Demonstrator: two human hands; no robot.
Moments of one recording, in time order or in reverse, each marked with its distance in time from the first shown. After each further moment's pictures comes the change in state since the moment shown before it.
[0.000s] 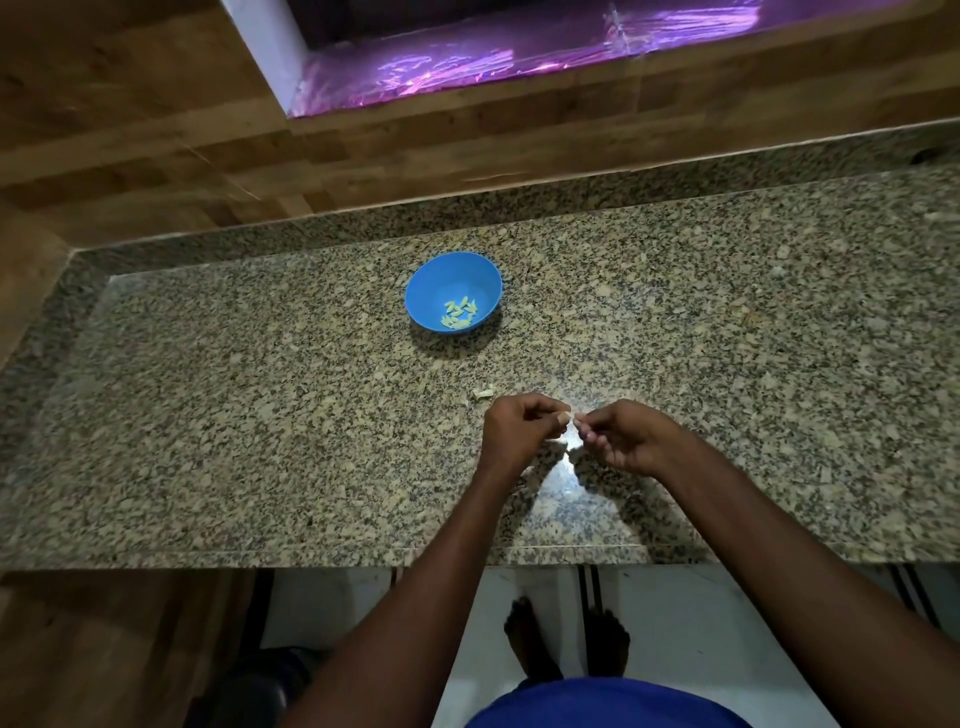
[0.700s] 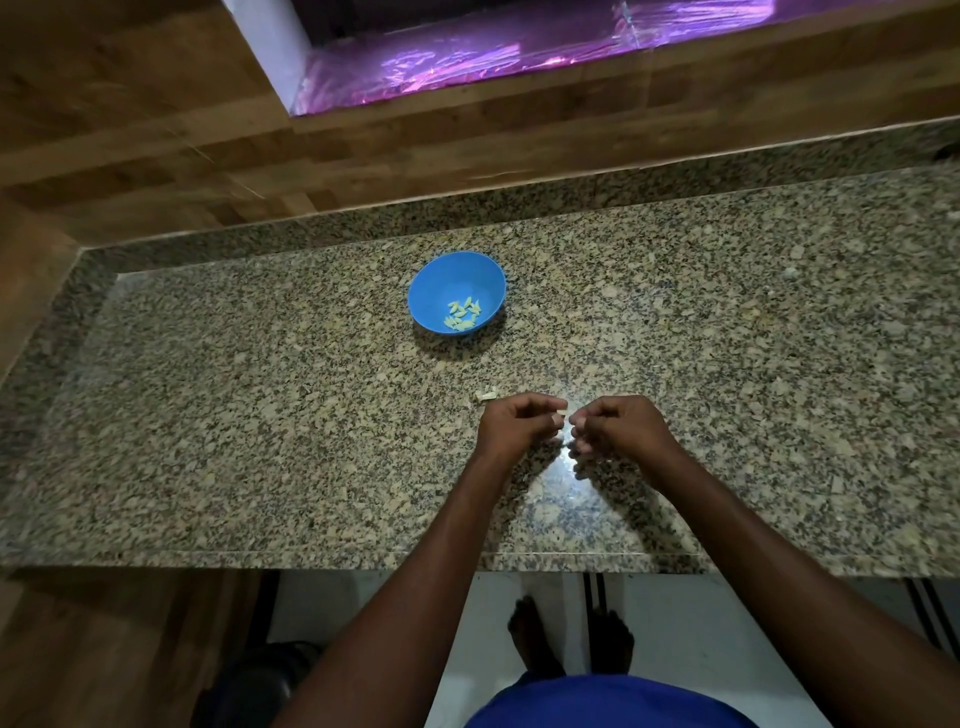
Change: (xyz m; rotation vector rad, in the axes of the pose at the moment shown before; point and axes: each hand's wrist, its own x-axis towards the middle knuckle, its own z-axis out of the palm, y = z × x) left_hand 0.011 -0.002 -0.007 -0.168 -0.057 -0.095; right_hand 0.003 0.012 -0.001 -0.388 0.133 -0.543
